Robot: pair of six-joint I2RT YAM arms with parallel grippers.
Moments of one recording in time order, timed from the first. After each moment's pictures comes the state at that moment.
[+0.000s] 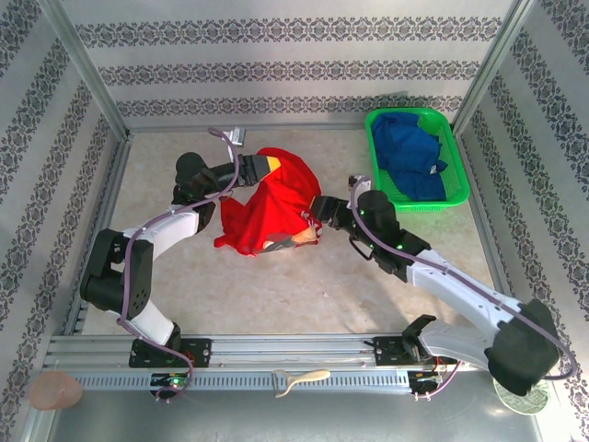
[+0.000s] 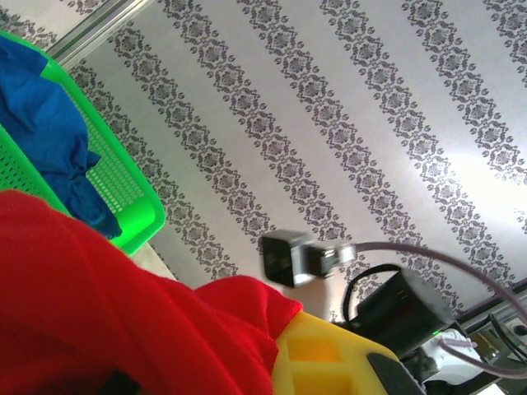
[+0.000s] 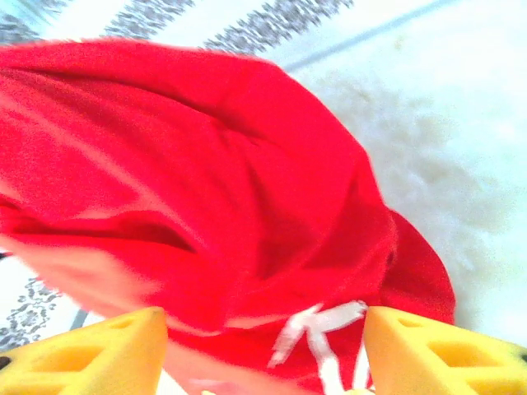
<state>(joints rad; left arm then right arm) -0.26 1.61 0.95 0.96 0.99 -1.21 0.61 1.09 0.76 0.00 -0.05 0.69</state>
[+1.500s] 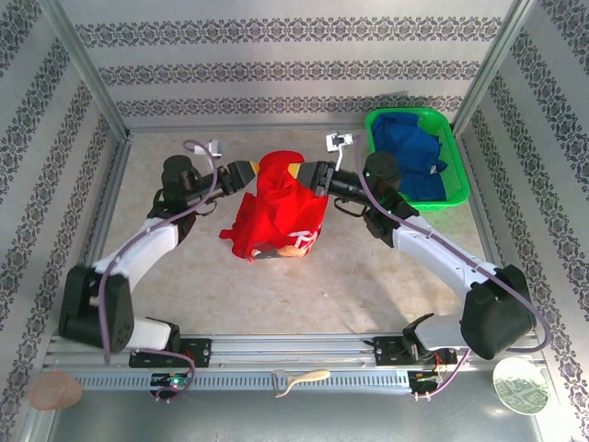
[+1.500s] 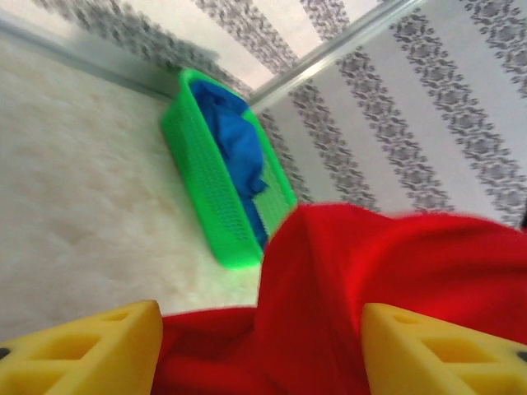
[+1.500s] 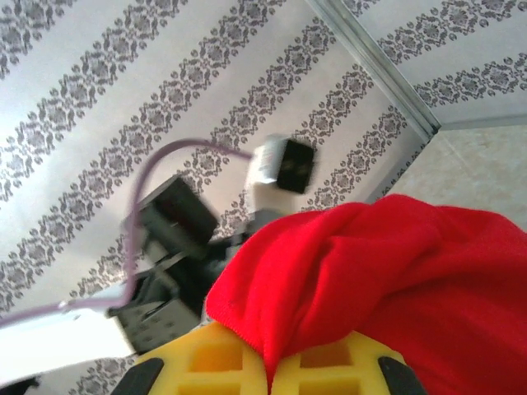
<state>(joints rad) -0.18 1.31 0.84 0.31 0.67 -0.80 0.49 1.36 0.96 0.47 -0.69 0.86</state>
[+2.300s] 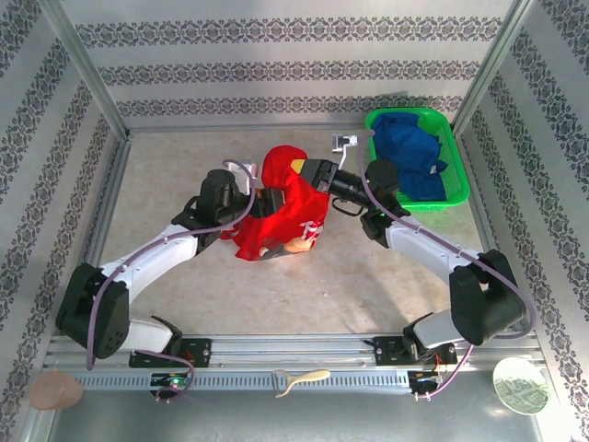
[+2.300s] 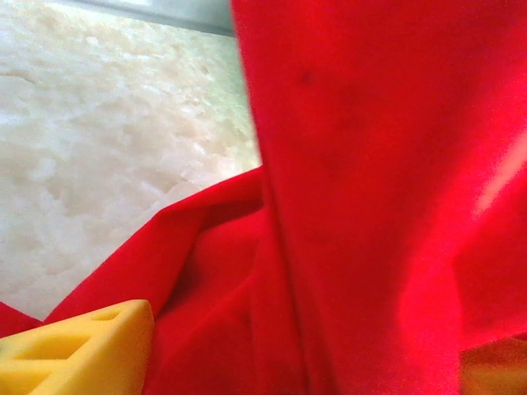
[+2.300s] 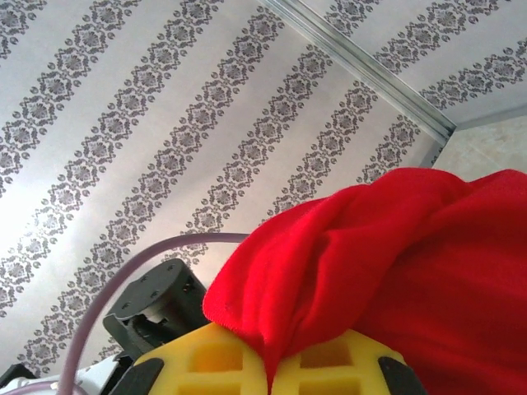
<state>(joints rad) -0.46 1.36 0.88 0.06 0.28 -0.47 0.46 1.44 0.88 0.73 -0.68 1.08</state>
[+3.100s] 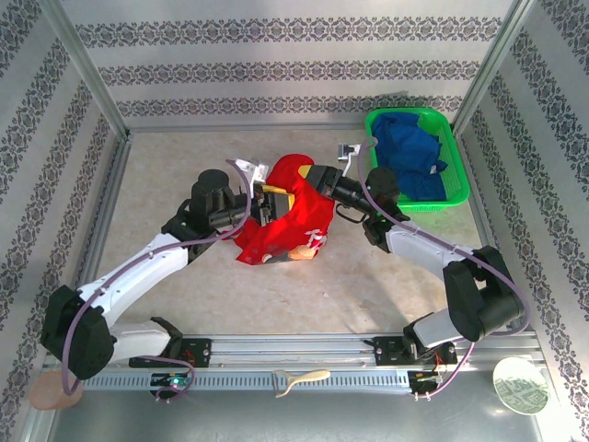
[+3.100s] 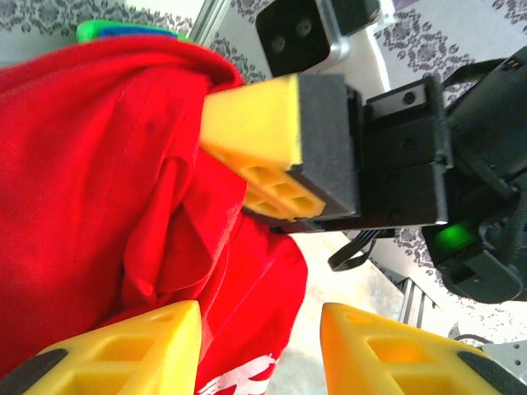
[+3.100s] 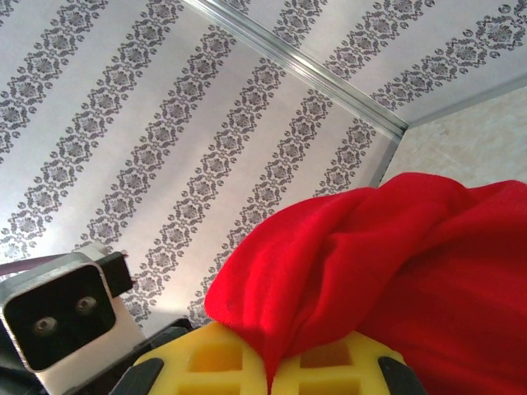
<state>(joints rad) -0.53 1.25 0.91 0.09 0.50 -0.45 0.43 1.46 0.80 0.78 -0.63 1.10</state>
